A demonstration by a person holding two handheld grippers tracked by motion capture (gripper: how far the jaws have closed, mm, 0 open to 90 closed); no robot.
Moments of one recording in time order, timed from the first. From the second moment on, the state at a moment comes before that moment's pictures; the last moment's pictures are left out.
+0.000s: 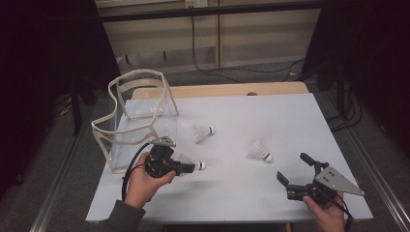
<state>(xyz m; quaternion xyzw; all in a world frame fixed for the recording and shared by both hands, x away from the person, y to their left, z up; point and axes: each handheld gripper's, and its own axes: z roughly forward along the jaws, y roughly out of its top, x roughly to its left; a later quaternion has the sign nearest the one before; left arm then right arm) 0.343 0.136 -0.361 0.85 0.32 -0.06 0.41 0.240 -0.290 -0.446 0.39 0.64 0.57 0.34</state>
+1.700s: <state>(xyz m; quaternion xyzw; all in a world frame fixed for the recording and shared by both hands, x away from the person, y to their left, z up) 0.367 0.129 -0.304 0.86 0.32 -0.06 0.39 0.242 -0.291 -0.446 0.38 0.64 0.57 0.34</state>
